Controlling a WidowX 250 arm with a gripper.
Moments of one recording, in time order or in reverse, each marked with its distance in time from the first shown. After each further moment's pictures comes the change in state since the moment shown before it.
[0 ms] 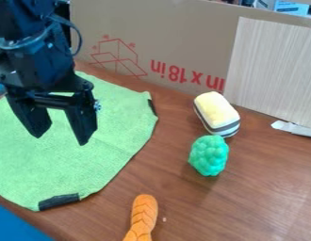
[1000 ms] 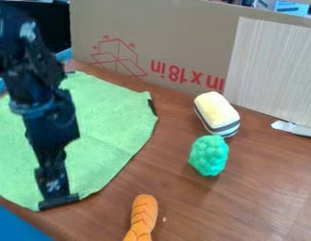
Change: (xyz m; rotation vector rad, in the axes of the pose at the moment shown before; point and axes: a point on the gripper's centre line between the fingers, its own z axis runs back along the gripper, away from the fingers) arm -0.027 0.021 -0.063 0.024 0.143 -0.891
